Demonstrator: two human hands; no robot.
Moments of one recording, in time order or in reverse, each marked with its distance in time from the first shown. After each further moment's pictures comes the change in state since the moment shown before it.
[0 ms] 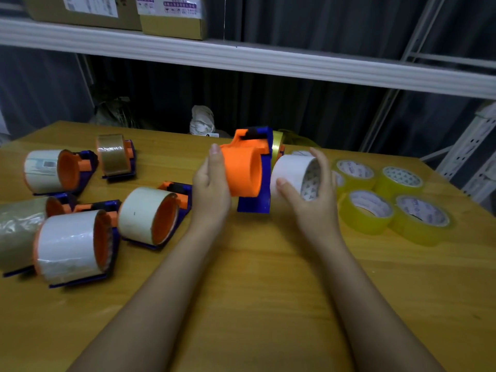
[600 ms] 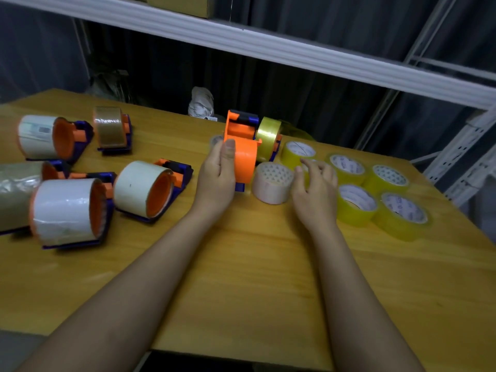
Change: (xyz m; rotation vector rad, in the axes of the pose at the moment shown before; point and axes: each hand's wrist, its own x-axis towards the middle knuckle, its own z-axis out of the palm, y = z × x) left_hand -0.001 -0.020 0.002 0.157 -0.125 0.208; right_hand 0.012 0.015 -0.015 -0.597 -0.028 0.042
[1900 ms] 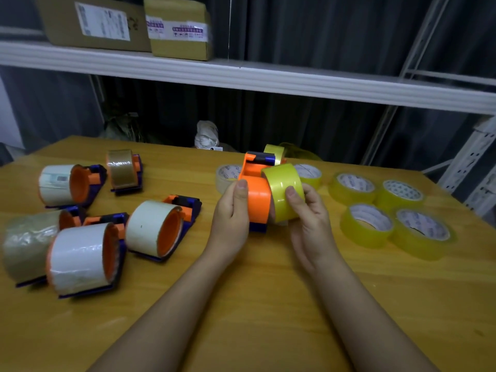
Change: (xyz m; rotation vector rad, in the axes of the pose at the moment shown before) left_hand -0.011 0.003 0.003 -0.137 -0.110 -0.099; right_hand -0.021 -0.041 0.002 1.353 -0.230 0.166
